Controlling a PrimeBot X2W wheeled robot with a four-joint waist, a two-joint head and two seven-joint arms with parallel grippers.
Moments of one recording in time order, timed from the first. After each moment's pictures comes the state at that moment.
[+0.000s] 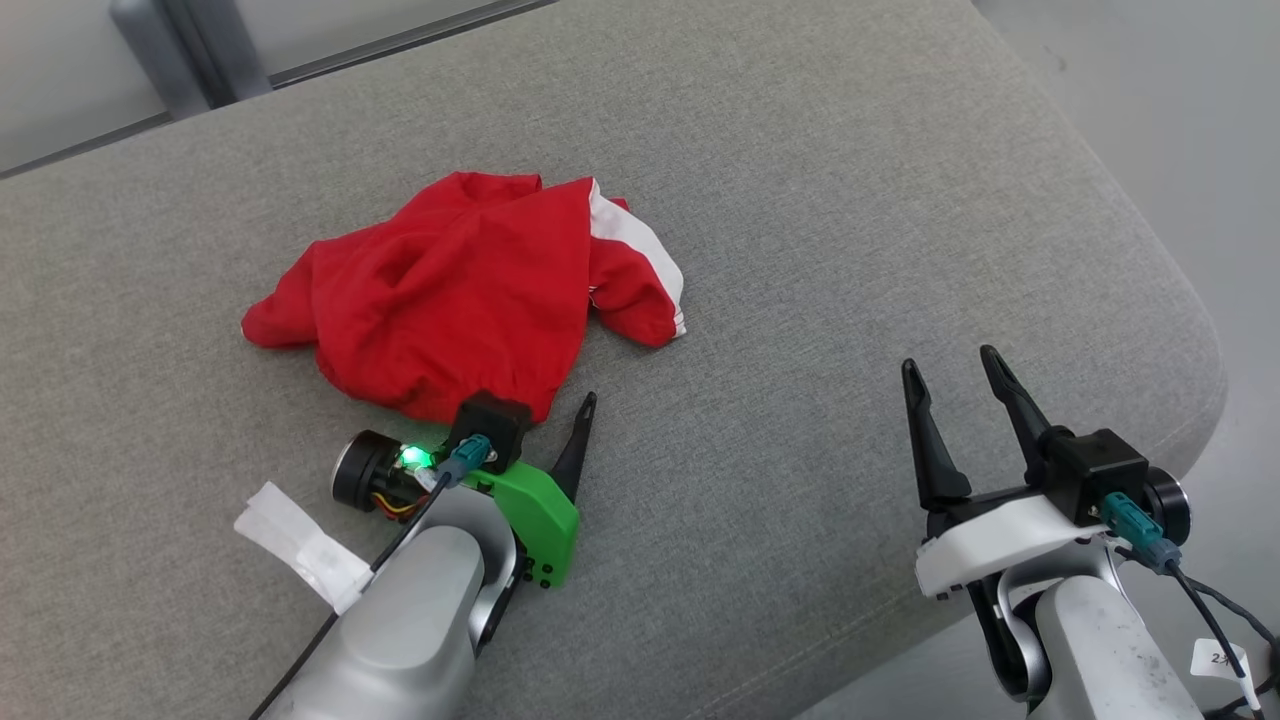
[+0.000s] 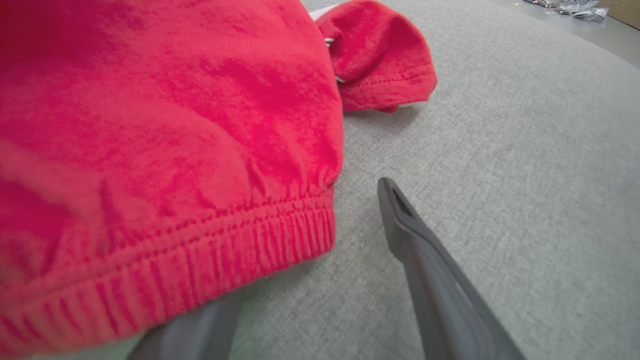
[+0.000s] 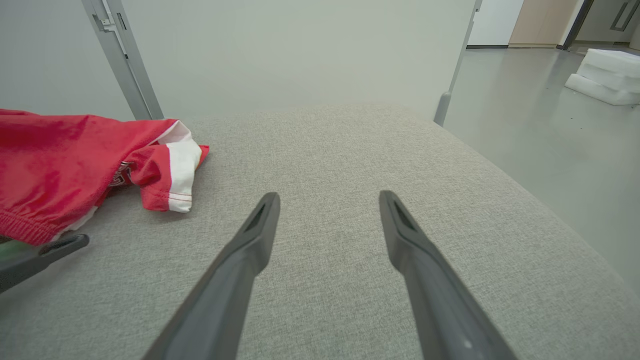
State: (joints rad) left arm -0.62 0.05 -0.67 0.90 -0.37 -0.03 -0.26; right arm -0.20 -0.05 0.08 0.25 0.11 0.13 -0.26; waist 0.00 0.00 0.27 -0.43
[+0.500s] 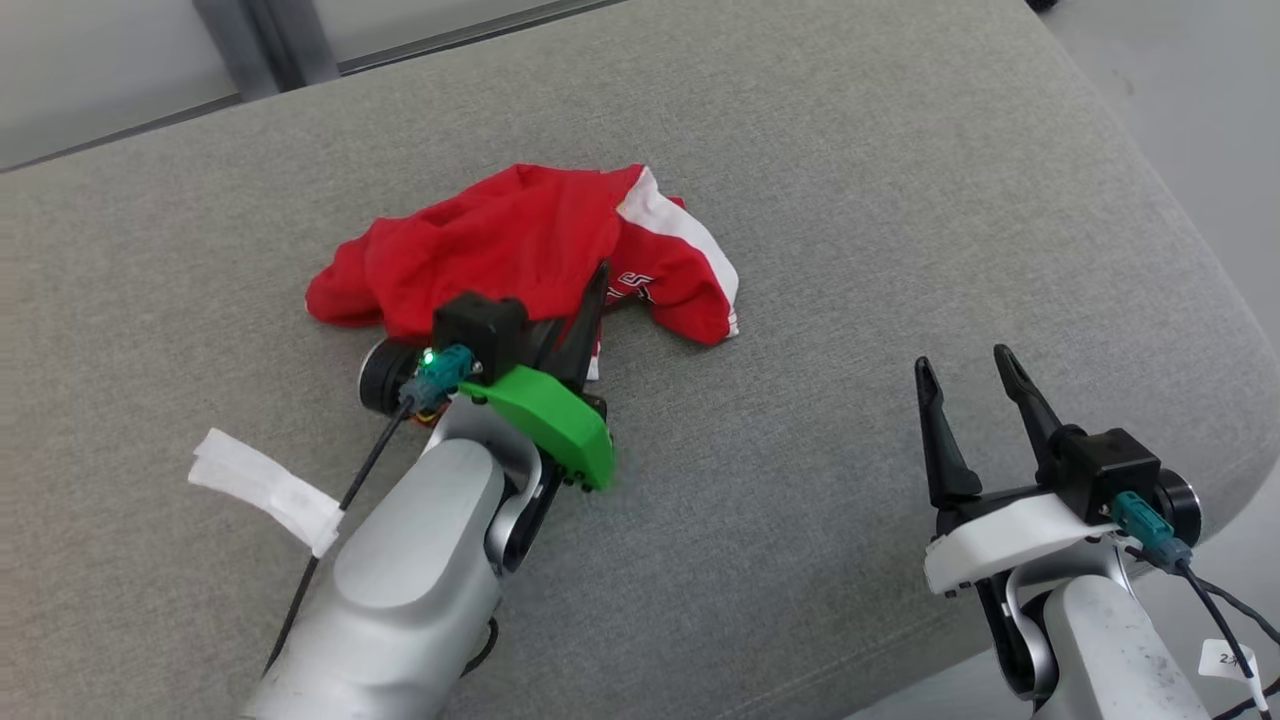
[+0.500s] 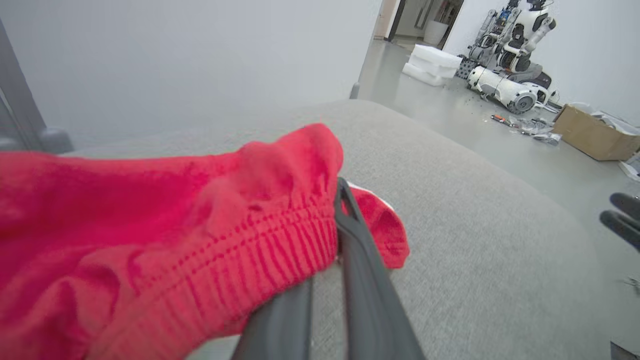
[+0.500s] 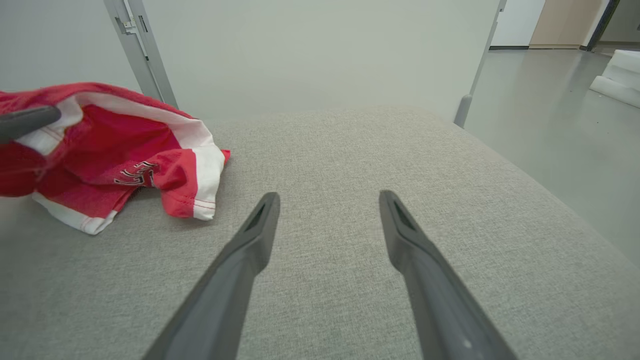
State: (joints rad) left arm -0.67 0.05 -0.65 0.69 -0.54 -0.07 -0.26; right arm -0.20 -0.05 0.06 0.25 0.11 0.13 -0.26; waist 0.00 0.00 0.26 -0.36
